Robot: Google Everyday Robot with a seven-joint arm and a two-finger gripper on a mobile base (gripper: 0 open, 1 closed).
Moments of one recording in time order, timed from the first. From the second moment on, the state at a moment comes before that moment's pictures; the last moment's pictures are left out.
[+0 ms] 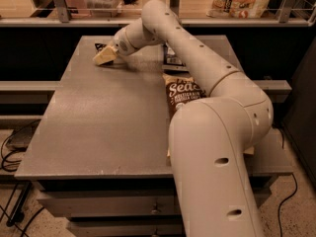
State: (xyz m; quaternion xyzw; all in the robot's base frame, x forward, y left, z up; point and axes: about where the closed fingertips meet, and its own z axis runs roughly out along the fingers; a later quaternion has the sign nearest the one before) arm 0.813 0.190 0.837 -0.52 0.71 0.27 0.40
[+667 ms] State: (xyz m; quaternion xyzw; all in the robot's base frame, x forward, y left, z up) arm 0.813 0.190 0.837 -0.52 0.71 0.27 0.40
